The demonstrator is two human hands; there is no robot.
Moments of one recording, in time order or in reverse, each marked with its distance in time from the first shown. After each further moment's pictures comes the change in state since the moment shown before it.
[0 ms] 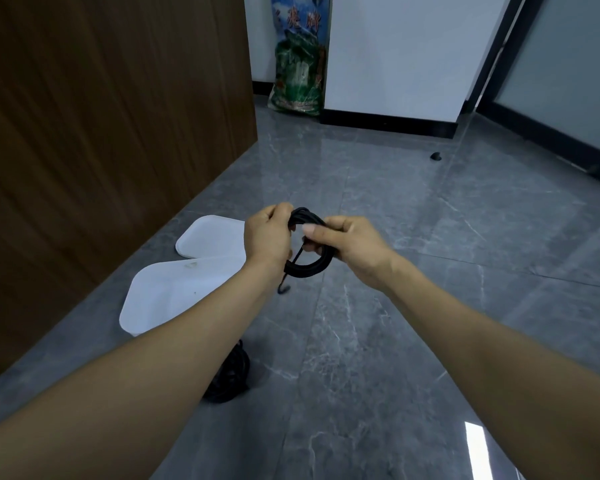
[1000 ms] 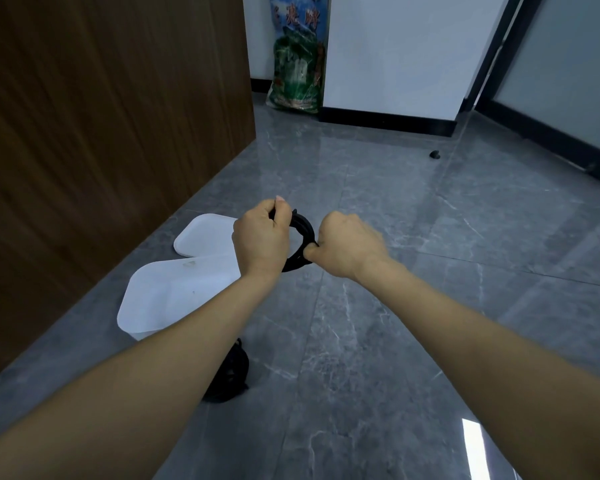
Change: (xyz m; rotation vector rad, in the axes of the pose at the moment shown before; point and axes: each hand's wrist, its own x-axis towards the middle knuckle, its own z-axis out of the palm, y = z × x) left_hand 0.008 -0.013 -0.006 0.436 0.182 0.511; right_hand -0.004 -0.021 0.019 -1.181 0.149 0.001
